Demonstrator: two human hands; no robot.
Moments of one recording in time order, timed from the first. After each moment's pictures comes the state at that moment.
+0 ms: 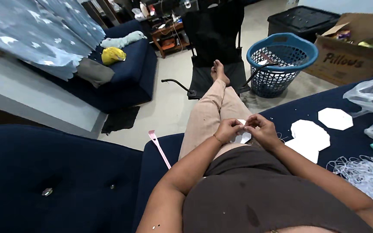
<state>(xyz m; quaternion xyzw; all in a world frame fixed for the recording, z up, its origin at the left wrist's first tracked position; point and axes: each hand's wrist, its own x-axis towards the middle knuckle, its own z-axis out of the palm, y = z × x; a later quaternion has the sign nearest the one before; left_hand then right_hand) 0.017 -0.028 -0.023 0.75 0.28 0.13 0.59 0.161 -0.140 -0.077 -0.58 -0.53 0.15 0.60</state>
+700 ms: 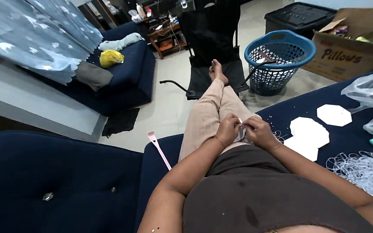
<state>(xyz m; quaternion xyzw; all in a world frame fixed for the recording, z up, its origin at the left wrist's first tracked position) 0.019 -0.035 -0.021 0.90 0.26 0.14 0.31 0.156 -0.135 -0.083 -0.62 -0.61 -0.03 0.49</state>
